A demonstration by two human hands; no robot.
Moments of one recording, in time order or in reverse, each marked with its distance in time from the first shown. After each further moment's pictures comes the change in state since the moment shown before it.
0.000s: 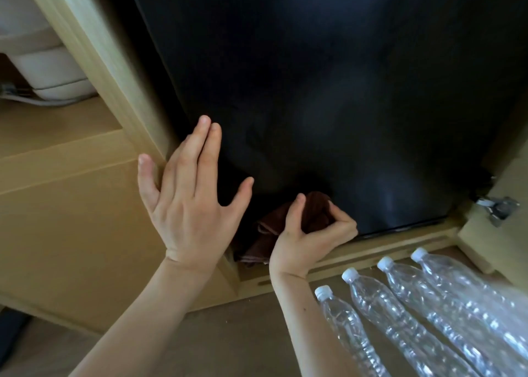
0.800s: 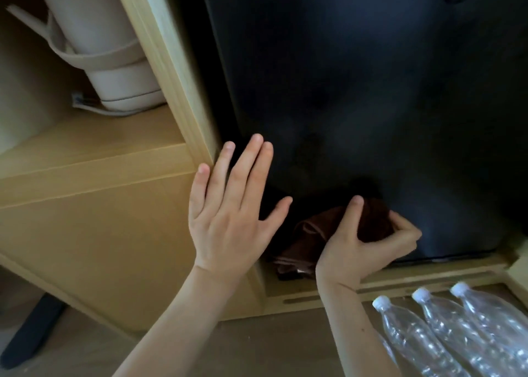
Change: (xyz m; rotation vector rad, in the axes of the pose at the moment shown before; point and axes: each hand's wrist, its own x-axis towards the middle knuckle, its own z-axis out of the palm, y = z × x) left_hand 0.005 -0.012 -0.006 0.061 -0.037 0.106; right_hand 0.022 -0.030 0.003 0.078 0.045 -0.002
